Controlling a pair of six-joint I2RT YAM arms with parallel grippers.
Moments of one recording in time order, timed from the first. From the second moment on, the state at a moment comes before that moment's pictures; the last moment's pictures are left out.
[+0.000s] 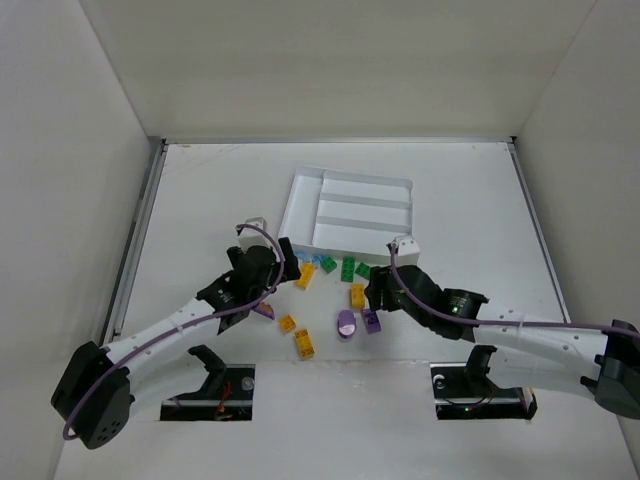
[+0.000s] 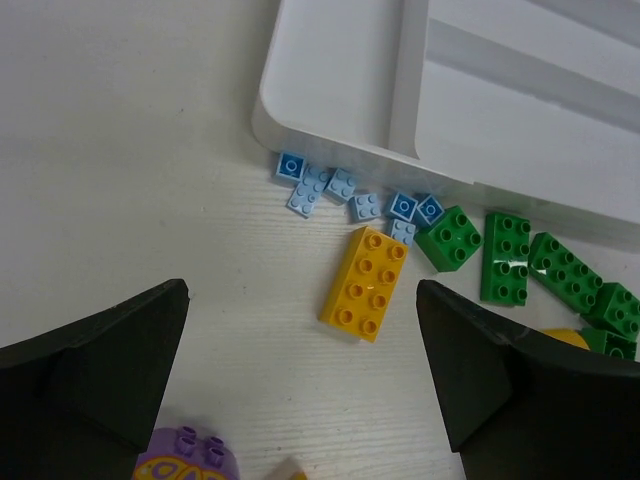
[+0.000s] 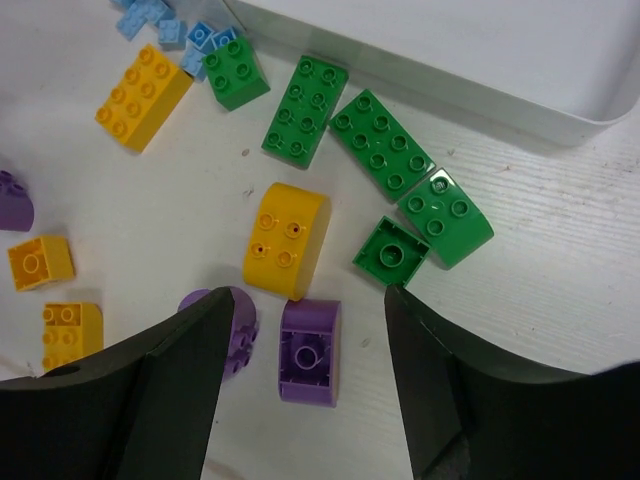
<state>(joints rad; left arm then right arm) -0.71 0.97 0.47 -0.08 -0.45 -0.63 1.03 1.00 0.58 -0.26 0.46 0.62</state>
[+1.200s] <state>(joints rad) -0.78 1.07 0.43 0.09 -0.41 -0.53 1.07 1.47 0.74 -0.19 0.46 0.61</state>
